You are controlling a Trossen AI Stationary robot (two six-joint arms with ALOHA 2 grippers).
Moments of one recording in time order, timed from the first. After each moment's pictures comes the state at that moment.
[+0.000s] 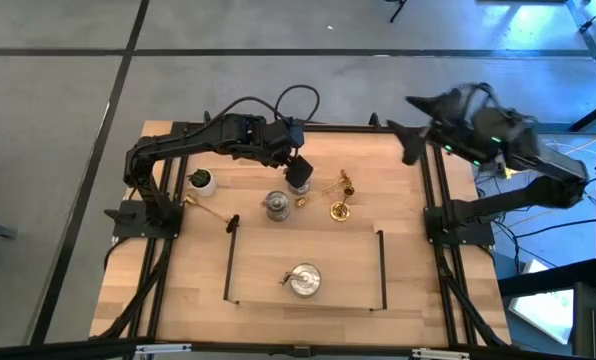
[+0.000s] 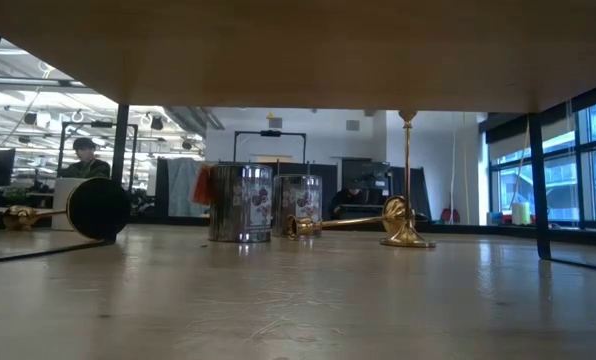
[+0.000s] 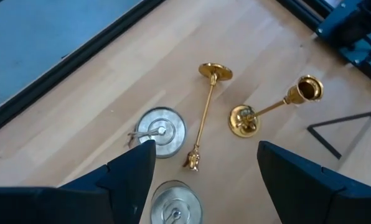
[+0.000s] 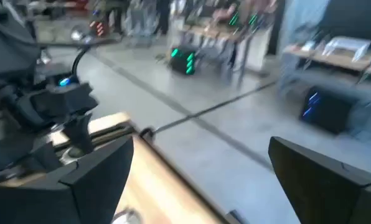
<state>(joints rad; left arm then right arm) 0.15 1.76 1.99 -1.18 -0.25 -0.59 -0.04 0.97 1.43 -0.67 0.60 0.10</state>
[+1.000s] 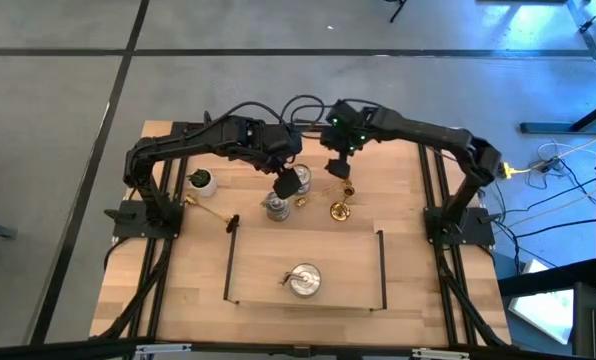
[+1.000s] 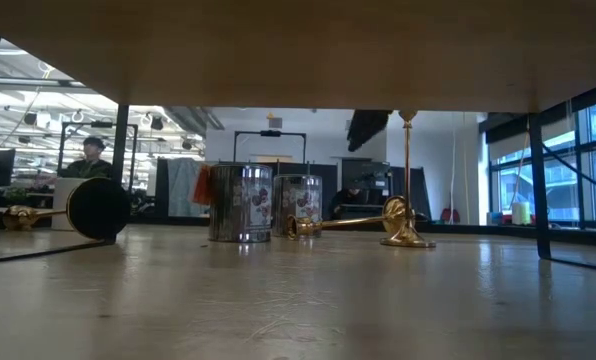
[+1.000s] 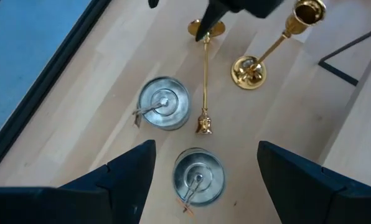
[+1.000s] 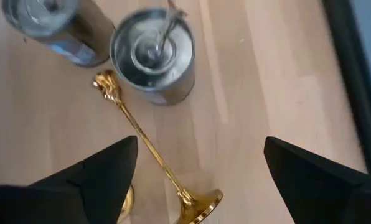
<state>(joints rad) 0.14 1.76 1.99 -1.30 -0.18 -0.38 -0.45 1.74 1.45 -0.83 -0.19 -0.26</state>
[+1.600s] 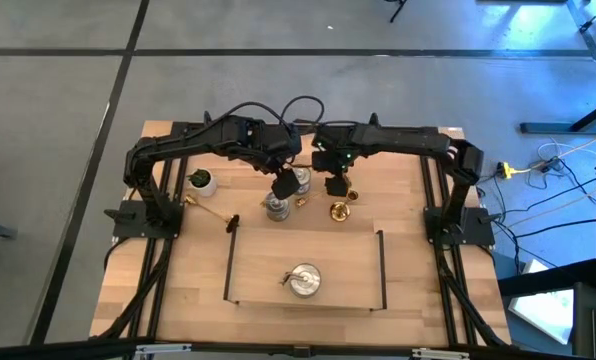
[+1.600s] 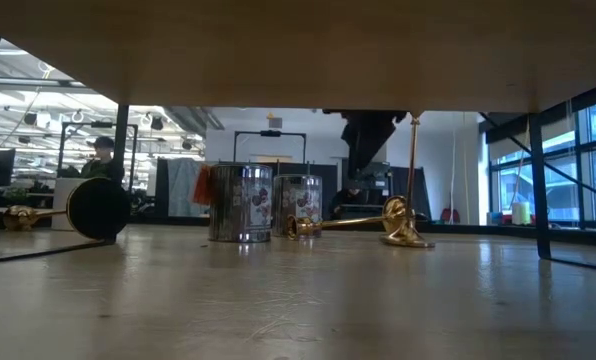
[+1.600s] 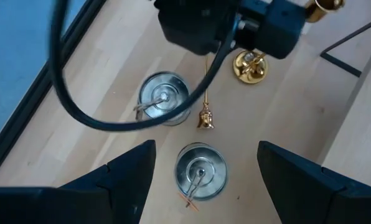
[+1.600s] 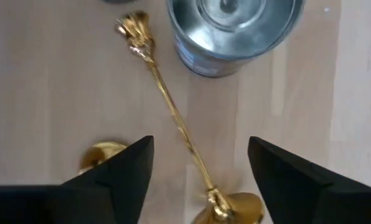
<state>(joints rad) 0.14 1.76 1.99 -1.31 -0.17 -0.36 -0.34 1.86 1.45 -0.88 -0.13 -0.38</state>
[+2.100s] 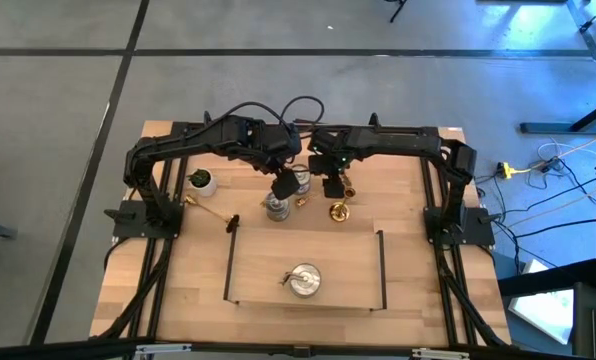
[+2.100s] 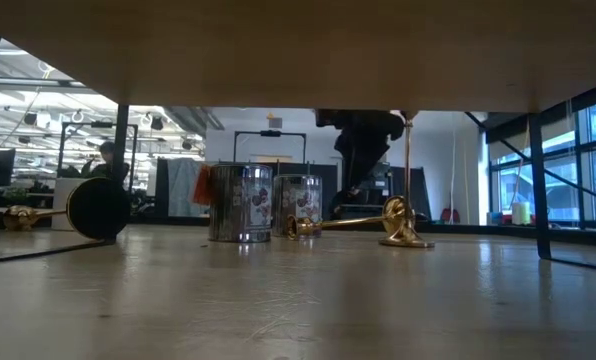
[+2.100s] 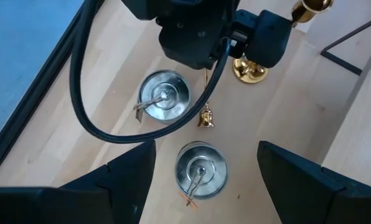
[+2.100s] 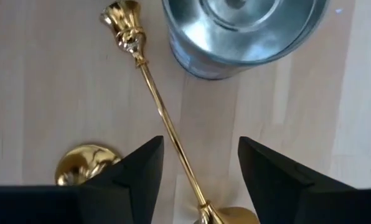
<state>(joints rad) 0.14 1.76 1.99 -1.32 -0.17 -0.36 -0.33 1.91 1.45 -0.84 -0.10 -0.41</state>
